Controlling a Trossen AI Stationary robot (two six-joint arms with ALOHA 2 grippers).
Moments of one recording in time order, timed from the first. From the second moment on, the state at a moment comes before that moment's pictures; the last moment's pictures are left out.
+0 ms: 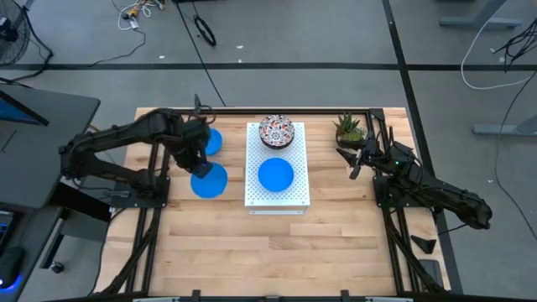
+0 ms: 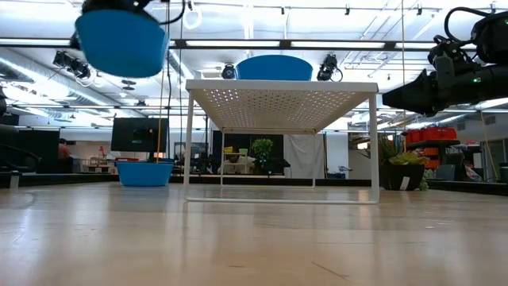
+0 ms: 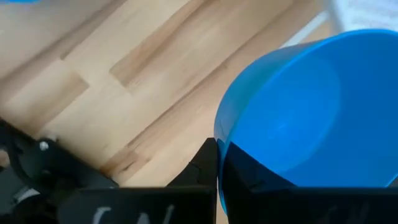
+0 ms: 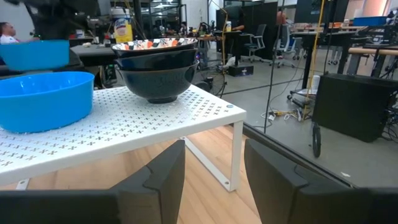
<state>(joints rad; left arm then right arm) 0.27 1.20 1.22 -1.37 0.23 -0.65 -0.51 0.07 0.02 0.02 -0.06 0.02</state>
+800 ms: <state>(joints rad) 0.29 1.40 1.57 -1.57 0.26 -0.39 -0.51 0.07 0.02 0.02 -0.06 0.02</state>
